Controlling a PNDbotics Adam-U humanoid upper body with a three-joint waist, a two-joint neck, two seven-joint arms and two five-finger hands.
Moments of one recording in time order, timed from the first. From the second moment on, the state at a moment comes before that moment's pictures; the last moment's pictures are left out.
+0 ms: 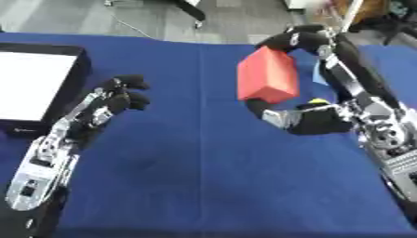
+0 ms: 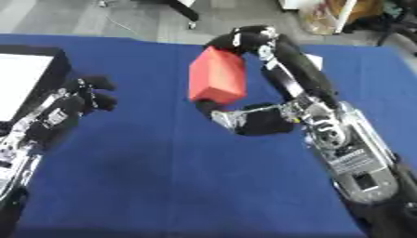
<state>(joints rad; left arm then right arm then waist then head) -0.34 0.32 -0.12 -1.64 0.17 0.05 -0.48 -0.54 -0.31 0.48 -1.94 0.46 -0.16 0.10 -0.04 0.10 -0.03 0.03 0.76</state>
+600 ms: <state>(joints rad) -0.42 0.36 -0.24 -1.61 0.17 0.02 -0.60 -0.58 -0.23 0.57 -1.88 0.46 -0.22 0.12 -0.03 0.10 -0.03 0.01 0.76</state>
